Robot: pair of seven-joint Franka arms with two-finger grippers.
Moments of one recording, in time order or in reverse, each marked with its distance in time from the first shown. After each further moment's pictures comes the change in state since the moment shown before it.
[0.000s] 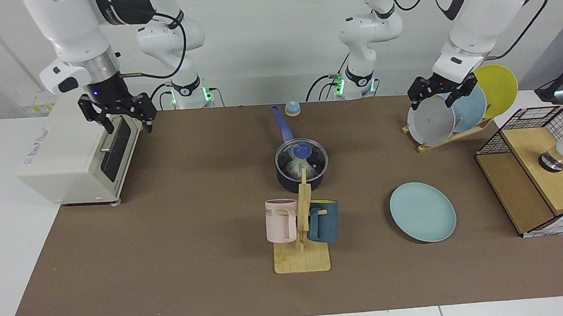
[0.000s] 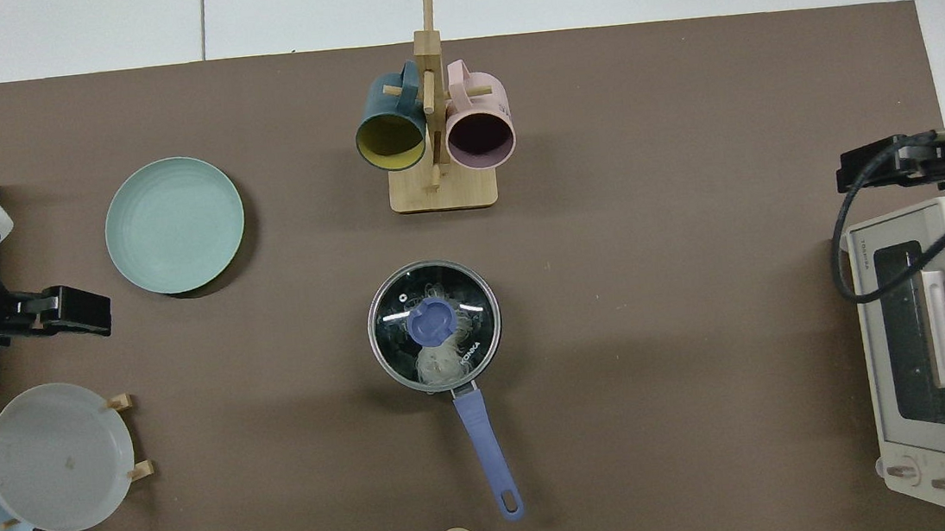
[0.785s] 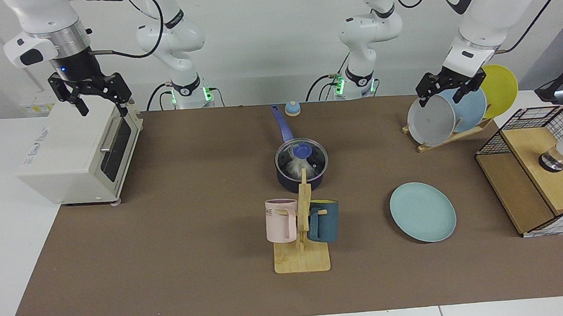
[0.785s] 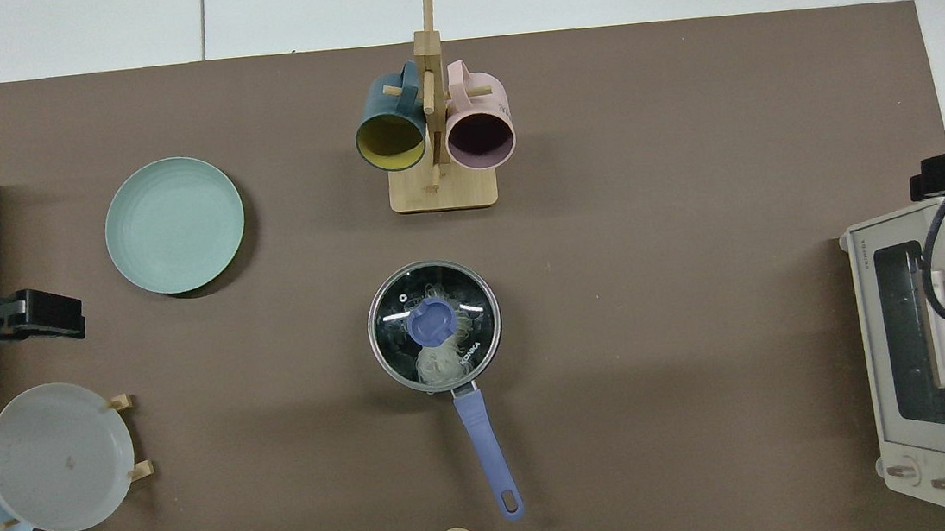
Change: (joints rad) left arm 0.032 -0.017 0.001 0.000 0.000 0.000 0.000; right arm -0.152 -0.045 0.095 0.014 -0.011 -0.064 -0.039
